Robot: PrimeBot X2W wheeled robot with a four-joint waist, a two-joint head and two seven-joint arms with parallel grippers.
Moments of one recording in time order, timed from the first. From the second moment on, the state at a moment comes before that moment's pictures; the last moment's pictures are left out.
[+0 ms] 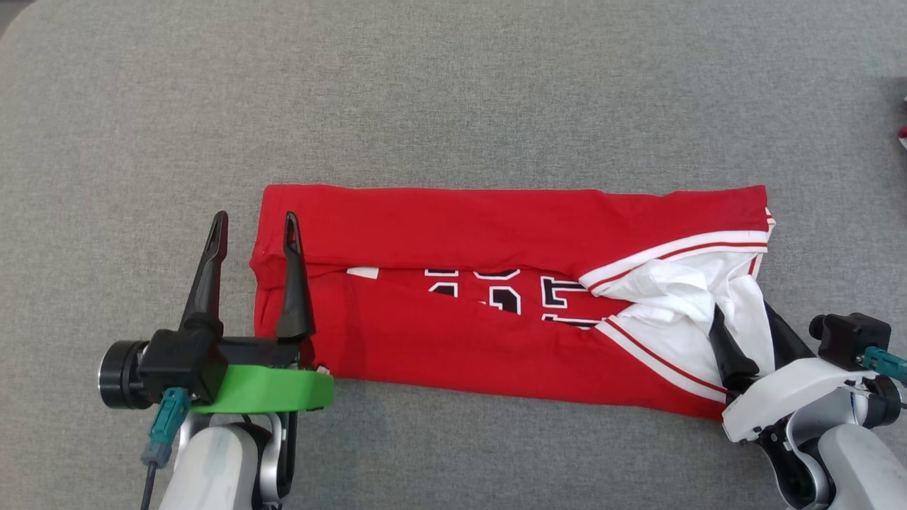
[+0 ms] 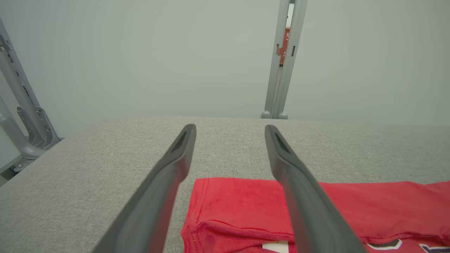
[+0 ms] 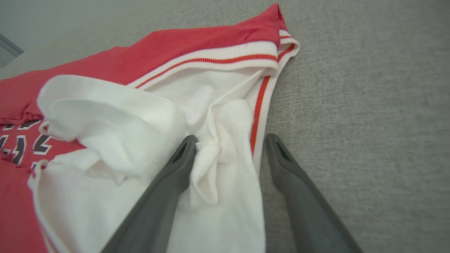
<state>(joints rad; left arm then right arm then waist) -0.19 0.10 -0.23 0.01 -0.23 0.11 -0.26 -0.14 -0.28 0.17 0.32 0.53 0.13 -0.11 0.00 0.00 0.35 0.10</state>
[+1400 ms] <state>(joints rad) -0.18 0.06 -0.20 0.03 -0.18 0.02 -0.26 -0.32 -0.21 0.44 -0.04 0.57 0.13 0.16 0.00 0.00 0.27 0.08</state>
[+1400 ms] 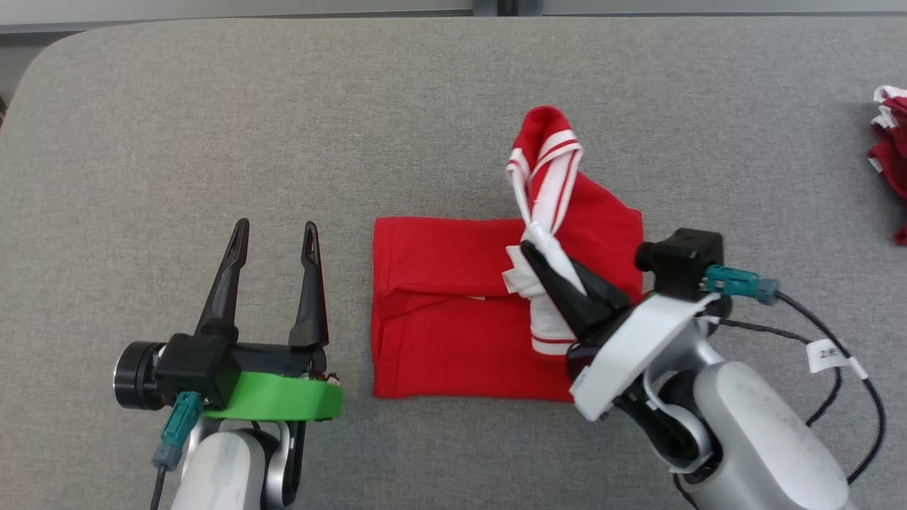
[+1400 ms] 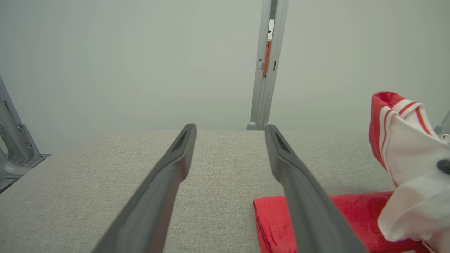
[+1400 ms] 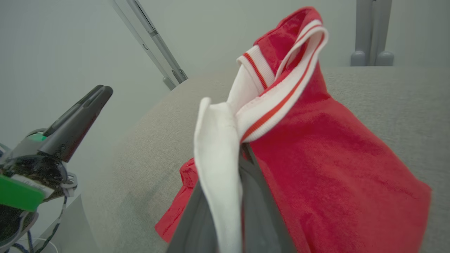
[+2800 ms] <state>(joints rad) -0.15 0.08 -0.13 0.05 -0.15 0.03 -0.26 -0.05 -0.24 0.03 -0.02 0.35 0.13 -0.24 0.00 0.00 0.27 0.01</state>
